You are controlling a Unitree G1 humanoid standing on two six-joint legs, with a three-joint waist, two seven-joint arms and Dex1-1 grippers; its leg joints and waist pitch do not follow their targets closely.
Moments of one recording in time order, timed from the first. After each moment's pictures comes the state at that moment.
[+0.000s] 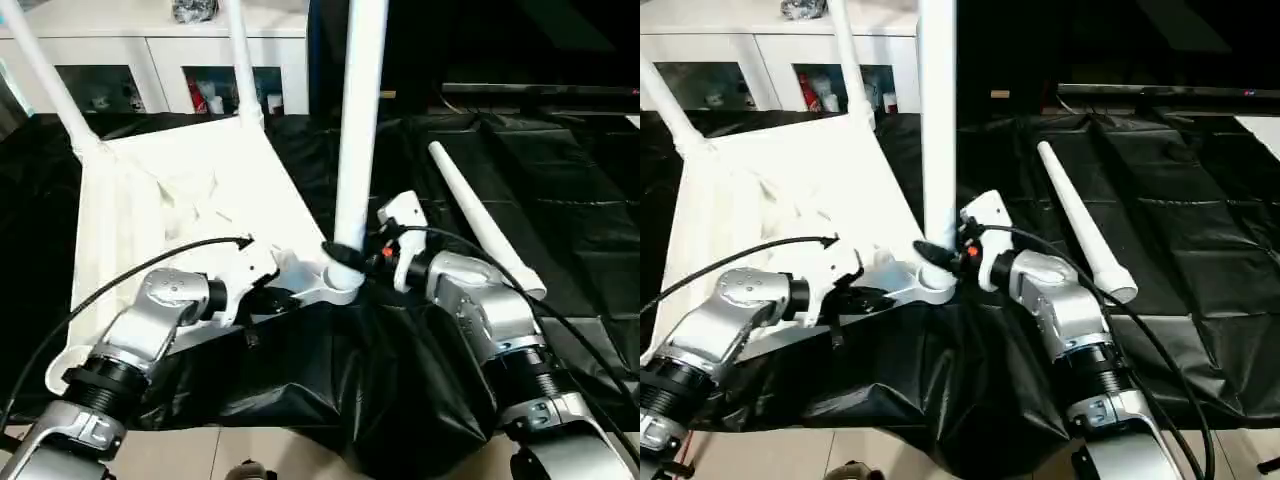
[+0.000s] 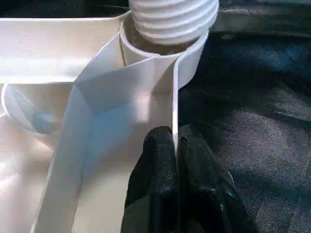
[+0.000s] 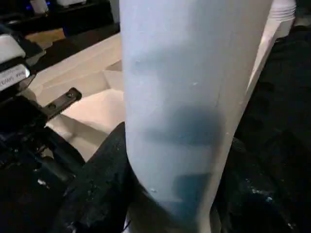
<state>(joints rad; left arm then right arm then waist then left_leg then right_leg) -0.46 0.45 -0.29 0.37 -0.08 0.26 -1.01 -0.55 -0.18 0.15 0.40 0.23 0.35 0.78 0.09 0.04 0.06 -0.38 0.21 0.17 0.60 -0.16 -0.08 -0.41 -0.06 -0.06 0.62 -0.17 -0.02</state>
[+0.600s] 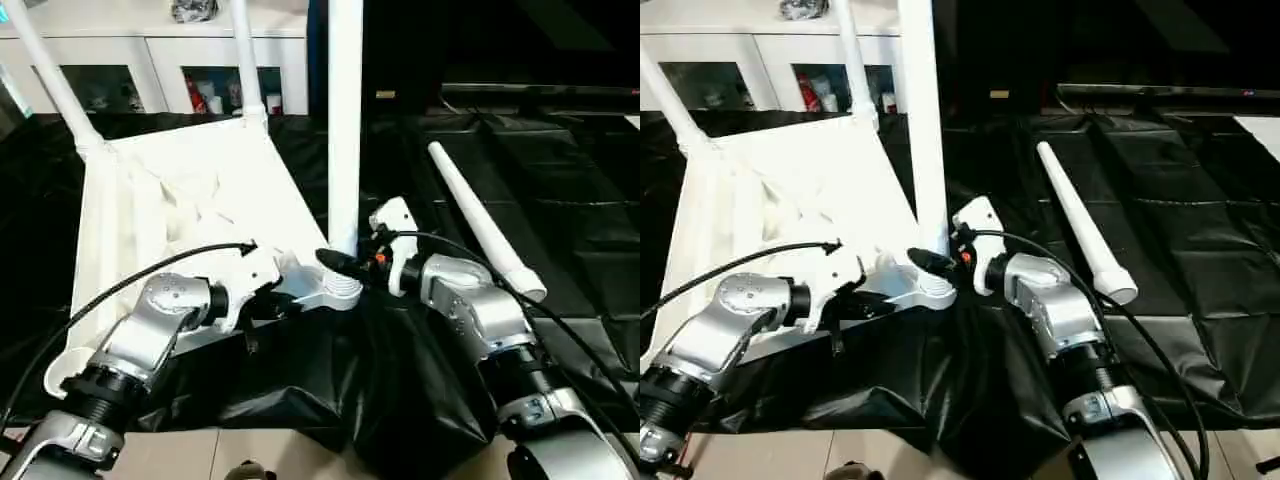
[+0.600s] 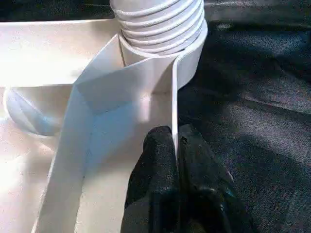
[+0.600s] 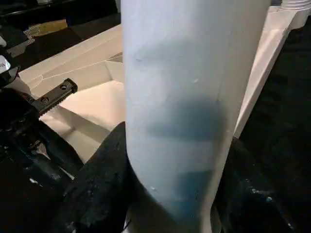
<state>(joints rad) -0.42 0.46 -0.29 0.31 -0.05 0.25 -1.01 -0.57 -0.17 0.16 0.48 0.22 0.31 0.79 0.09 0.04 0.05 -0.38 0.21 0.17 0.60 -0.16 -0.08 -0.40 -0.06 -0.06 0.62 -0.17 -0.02</state>
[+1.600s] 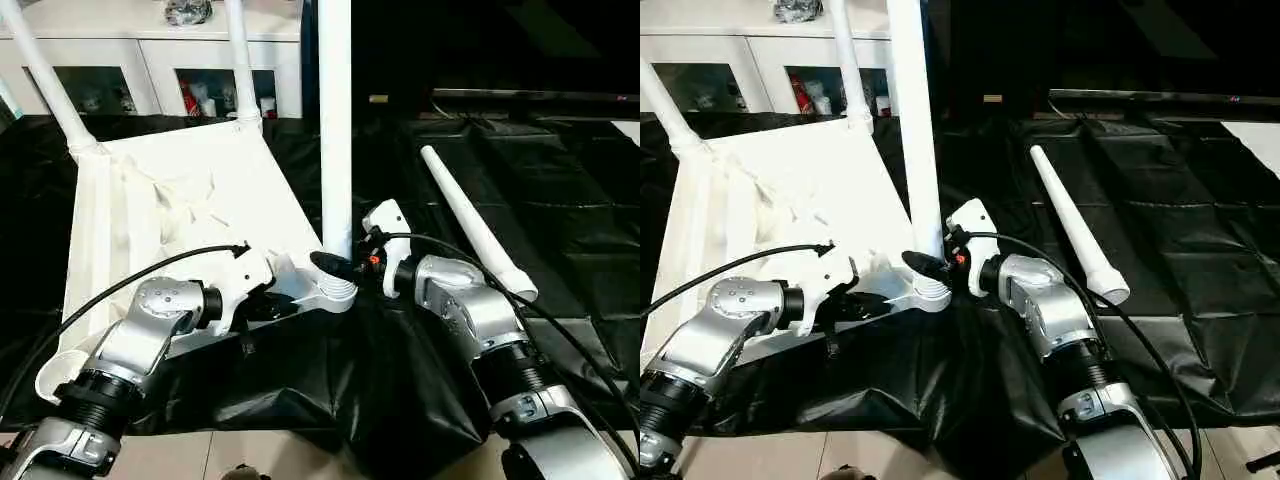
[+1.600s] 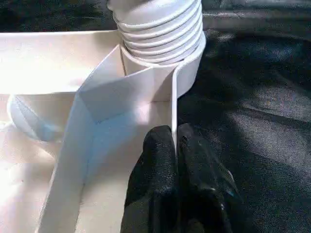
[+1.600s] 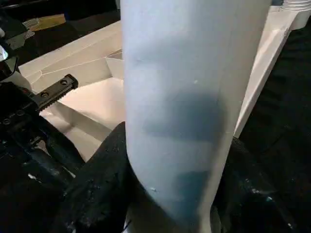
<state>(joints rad) -0.41 0.47 -0.26 0.33 -0.06 0.22 -1.03 -0.58 -0.15 0.16 0.49 0.20 0.30 0.80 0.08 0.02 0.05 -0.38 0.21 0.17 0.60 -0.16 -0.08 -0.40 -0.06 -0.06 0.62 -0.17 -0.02</state>
